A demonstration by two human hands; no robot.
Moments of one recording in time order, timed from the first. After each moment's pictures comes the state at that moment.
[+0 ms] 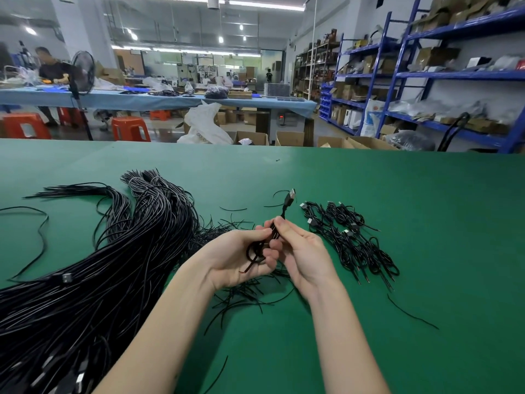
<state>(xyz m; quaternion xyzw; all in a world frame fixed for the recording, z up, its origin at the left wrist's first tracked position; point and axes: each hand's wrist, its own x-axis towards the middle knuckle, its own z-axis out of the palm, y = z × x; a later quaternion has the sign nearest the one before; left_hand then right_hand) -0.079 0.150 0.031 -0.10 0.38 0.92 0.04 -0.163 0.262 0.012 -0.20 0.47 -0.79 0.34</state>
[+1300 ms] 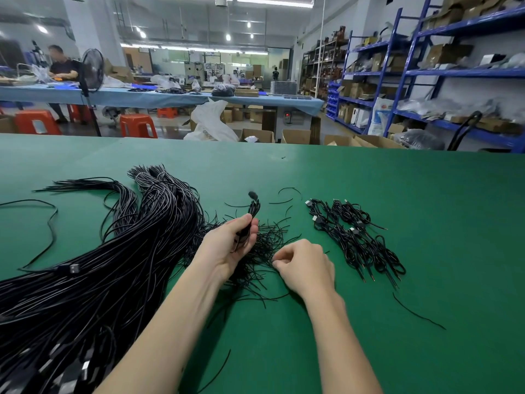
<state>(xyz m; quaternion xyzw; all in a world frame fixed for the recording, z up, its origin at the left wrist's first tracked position) -0.087 0.135 0.008 -0.27 0.37 0.85 -0.25 -0.165 0.265 -0.009 -0.28 0.92 -0.27 0.05</state>
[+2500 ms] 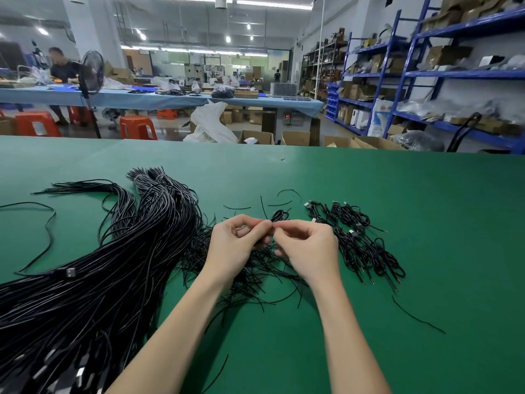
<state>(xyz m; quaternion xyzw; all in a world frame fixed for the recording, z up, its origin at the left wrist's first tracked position) -0.087 0.149 -0.002 -0.18 0.63 0.67 -0.34 -0.168 0.265 0.011 -0.26 0.70 -0.66 0.08</state>
